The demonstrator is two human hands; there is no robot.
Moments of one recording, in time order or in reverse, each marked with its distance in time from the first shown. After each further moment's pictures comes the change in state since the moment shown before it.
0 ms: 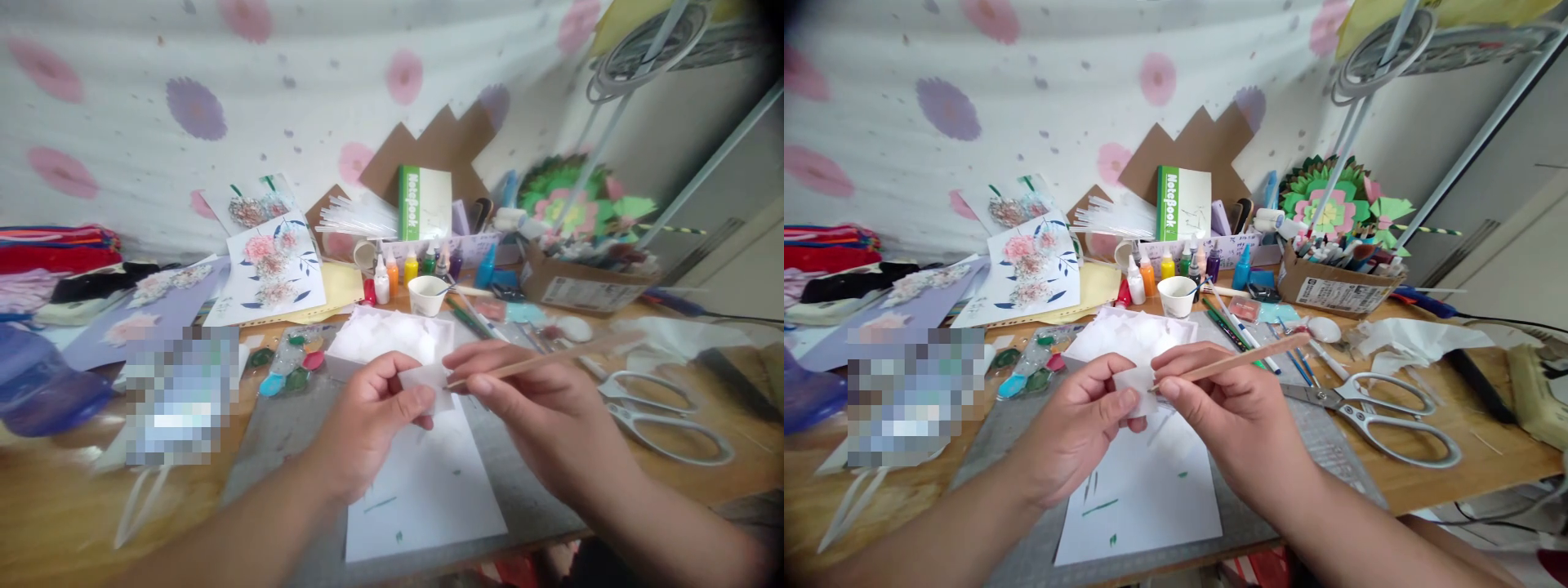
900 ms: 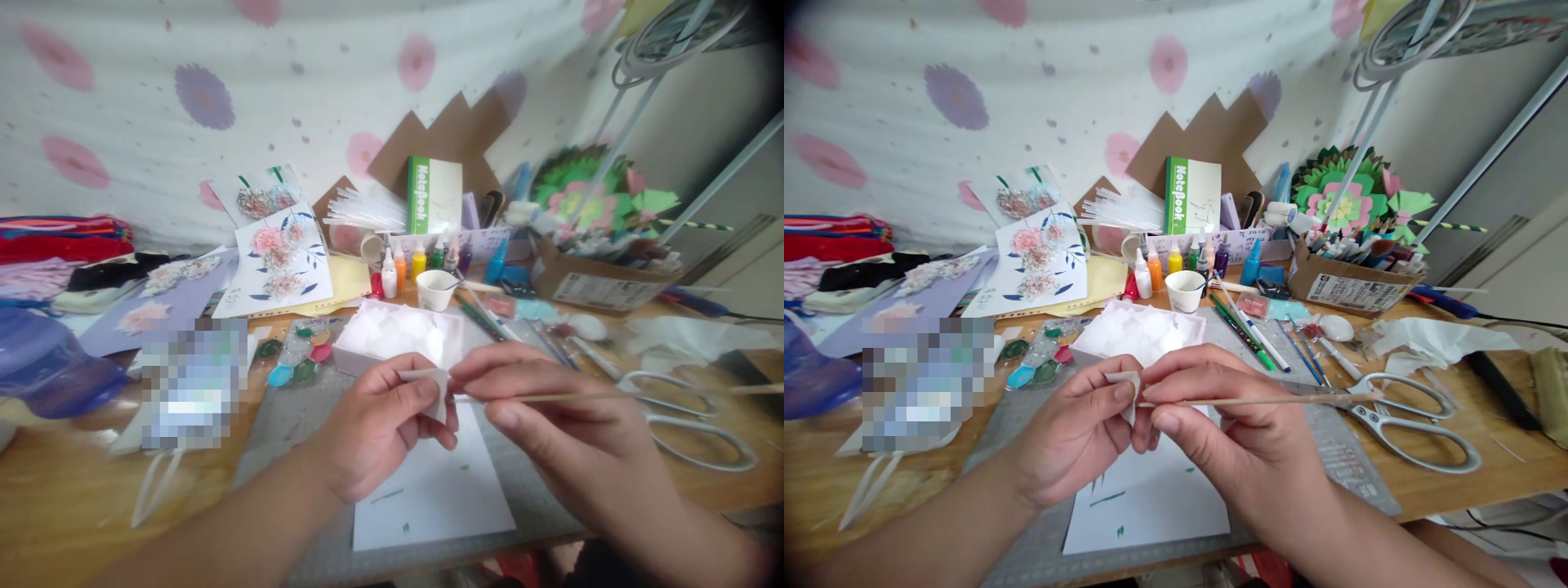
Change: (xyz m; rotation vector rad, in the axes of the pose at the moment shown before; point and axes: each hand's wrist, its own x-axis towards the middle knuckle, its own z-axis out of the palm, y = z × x) left_hand -0.004 0.008 0.005 -0.284 -0.212 -0.083; right_hand 0.000 -0.023 0.004 -0.177 -0.104 -0.174
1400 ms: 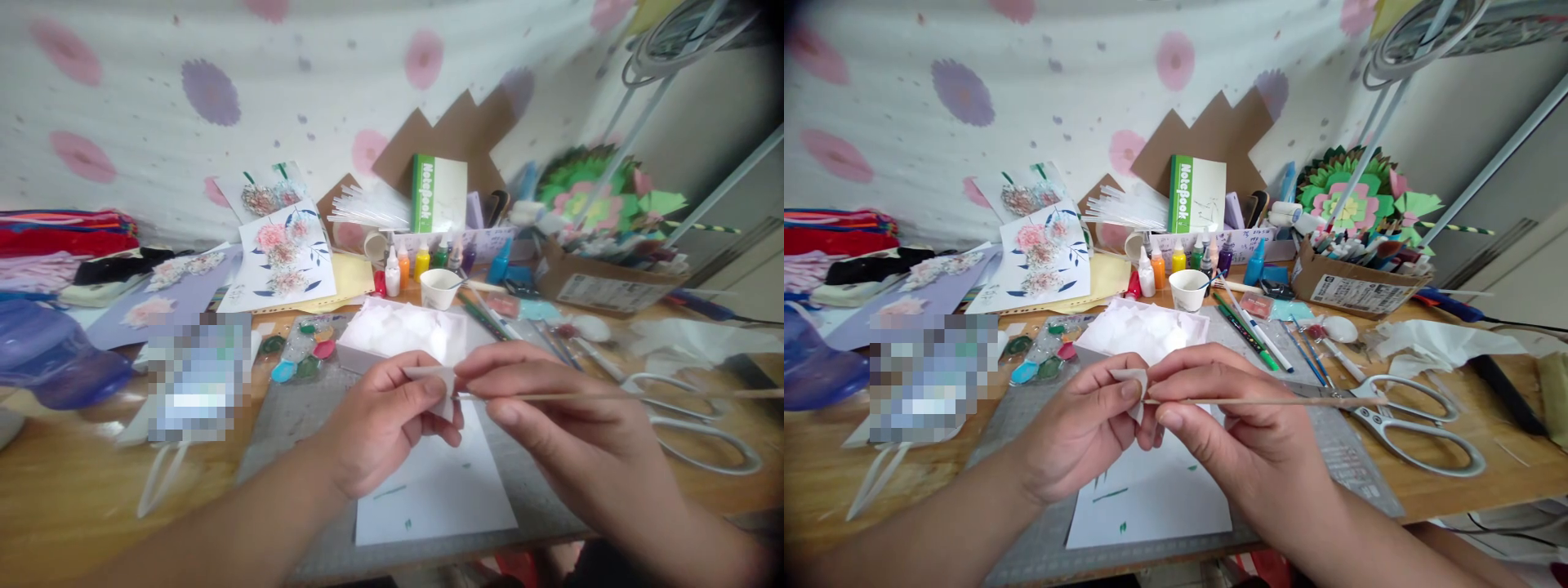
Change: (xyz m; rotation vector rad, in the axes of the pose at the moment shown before) left_hand 0.001 0.000 0.000 0.013 0.022 -0.006; right_hand 0.000 0.001 0.001 -0.063 -0.022 -0.012
